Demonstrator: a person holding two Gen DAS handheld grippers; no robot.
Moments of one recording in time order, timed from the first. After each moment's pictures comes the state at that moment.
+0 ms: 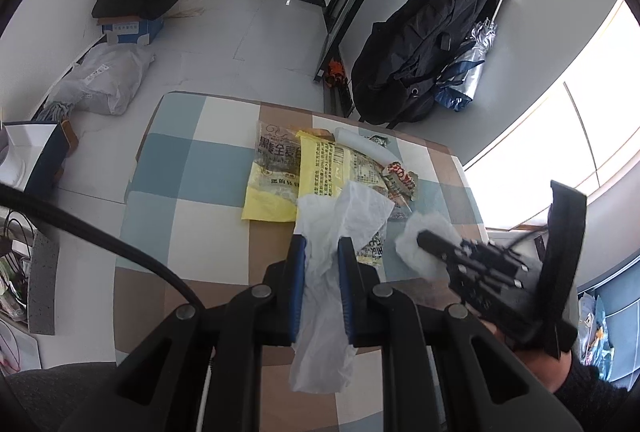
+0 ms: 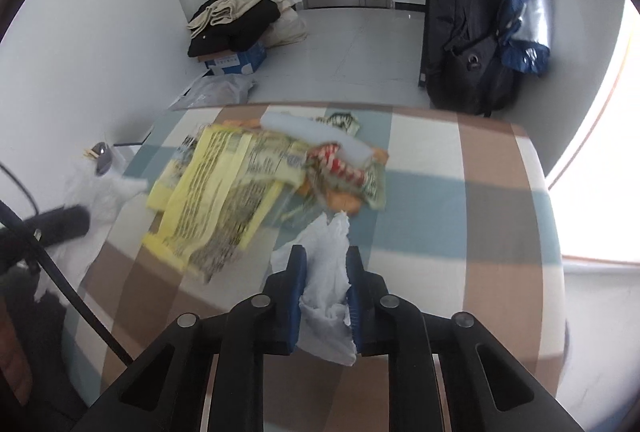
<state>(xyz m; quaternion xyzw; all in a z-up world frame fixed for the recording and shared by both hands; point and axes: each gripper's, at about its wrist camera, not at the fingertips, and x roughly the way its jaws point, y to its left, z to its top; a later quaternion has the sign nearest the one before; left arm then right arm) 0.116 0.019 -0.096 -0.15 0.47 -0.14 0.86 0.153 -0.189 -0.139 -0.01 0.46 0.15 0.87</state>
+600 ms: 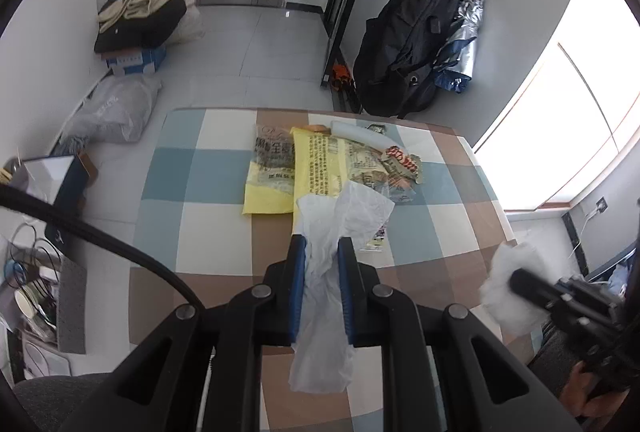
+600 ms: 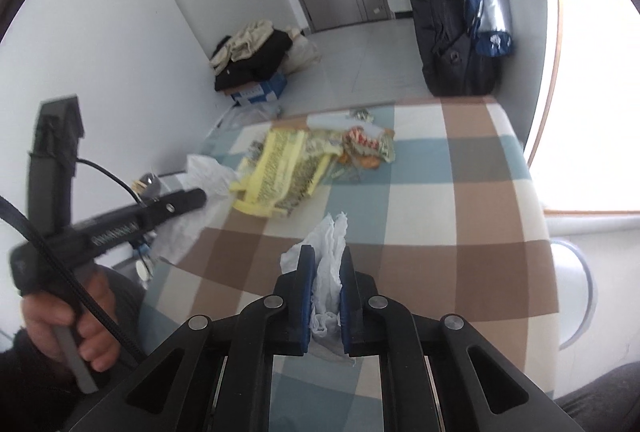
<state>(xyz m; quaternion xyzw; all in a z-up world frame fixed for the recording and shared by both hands) 0.094 -0.006 -0.087 -0.07 0.45 -0.12 0.88 0.061 -0.221 -0.087 0.08 0.43 0.18 0.88</state>
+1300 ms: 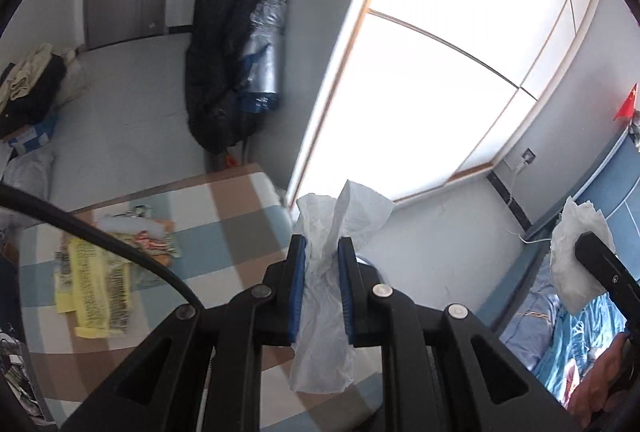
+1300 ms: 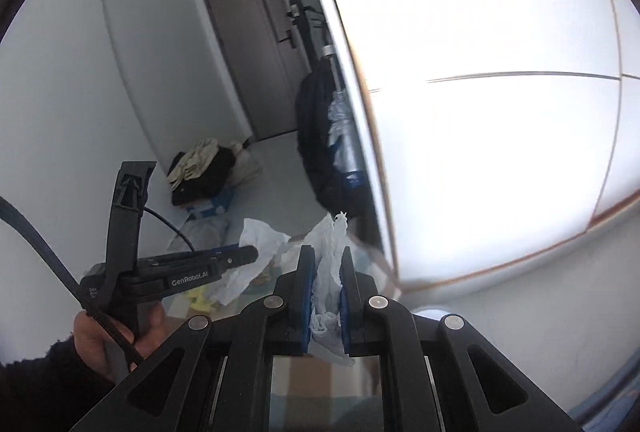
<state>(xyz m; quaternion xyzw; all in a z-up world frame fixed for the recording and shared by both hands) 0.109 -0.213 -0.008 -0.03 0.44 -0.30 0.85 -0.026 -0.412 0.058 0.12 0.28 0.05 0.95</state>
